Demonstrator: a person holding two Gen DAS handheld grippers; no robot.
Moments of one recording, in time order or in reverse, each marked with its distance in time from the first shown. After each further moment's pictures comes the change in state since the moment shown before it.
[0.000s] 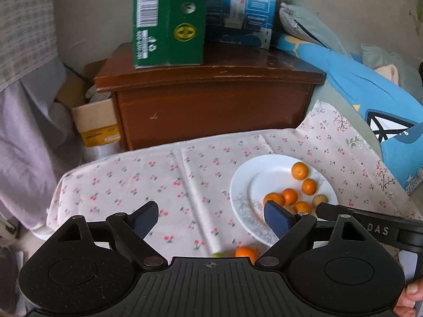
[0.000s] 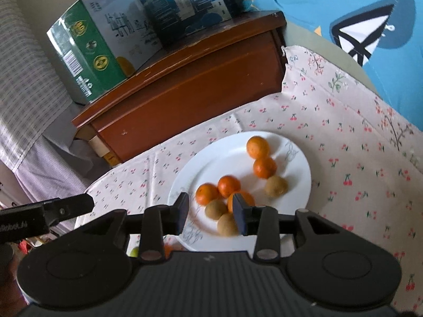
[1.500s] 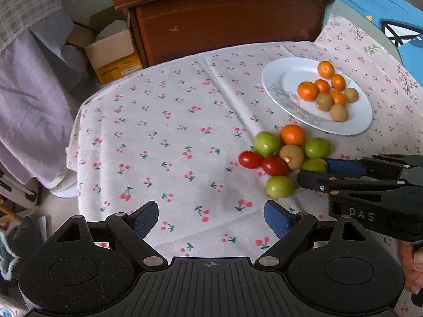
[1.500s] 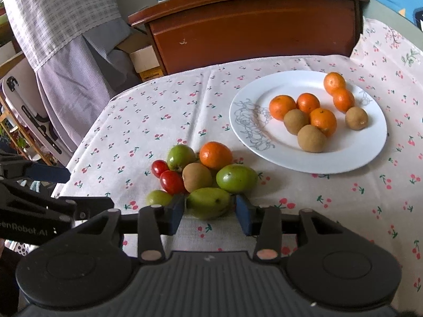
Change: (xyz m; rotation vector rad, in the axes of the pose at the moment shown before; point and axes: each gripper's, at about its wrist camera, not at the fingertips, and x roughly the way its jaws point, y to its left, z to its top) left arm 0.007 0.031 -0.089 0.109 0.235 0.068; right arm 0.035 0.061 -0.094 -0.300 0.155 0.049
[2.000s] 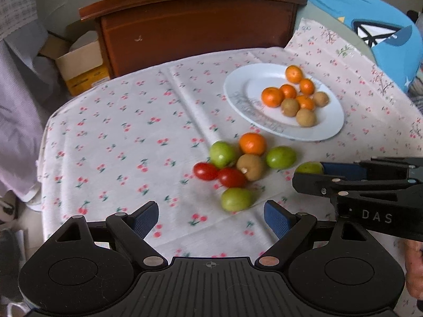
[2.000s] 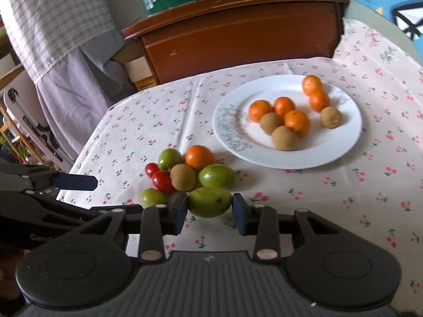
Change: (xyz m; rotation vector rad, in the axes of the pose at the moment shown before) left arm 0.009 -0.028 0.003 0.021 -0.060 -0.104; right arm -0.030 -0.020 -0.002 0.052 -0.027 -0.002
